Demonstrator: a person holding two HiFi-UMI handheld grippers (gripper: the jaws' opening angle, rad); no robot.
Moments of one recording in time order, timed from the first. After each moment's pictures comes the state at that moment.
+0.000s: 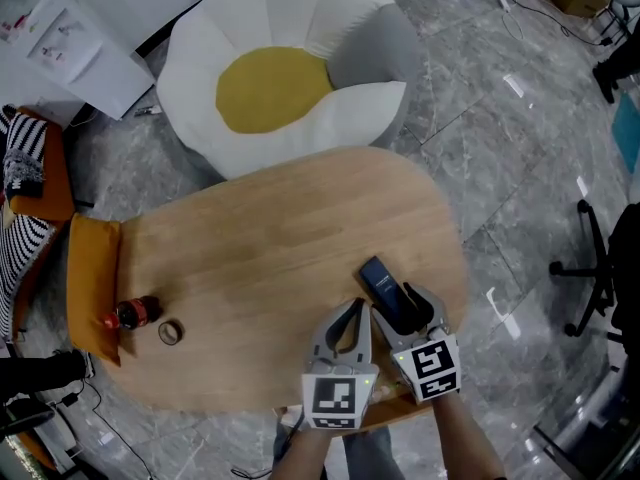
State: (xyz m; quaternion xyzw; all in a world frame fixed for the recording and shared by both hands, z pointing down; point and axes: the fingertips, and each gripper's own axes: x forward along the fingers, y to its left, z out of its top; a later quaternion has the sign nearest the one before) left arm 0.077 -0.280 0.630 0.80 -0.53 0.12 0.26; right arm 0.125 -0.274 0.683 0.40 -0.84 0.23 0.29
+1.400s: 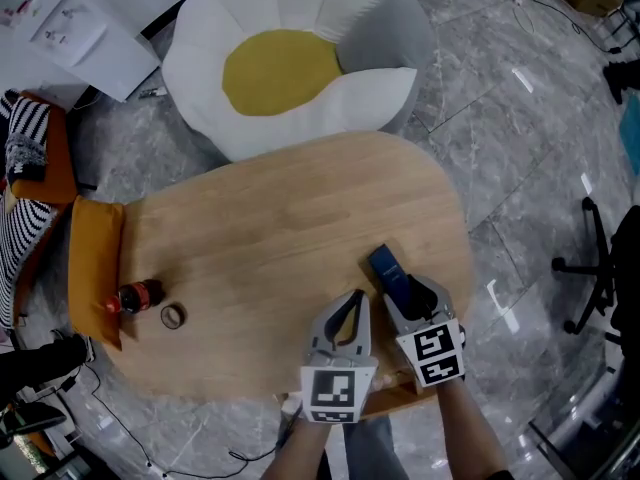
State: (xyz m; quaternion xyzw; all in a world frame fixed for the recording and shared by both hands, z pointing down) left arm 0.065 -0.274 0.630 0.79 -0.54 0.13 0.27; right arm 0.132 -0.270 0.700 0.38 -0.82 0.23 0.36
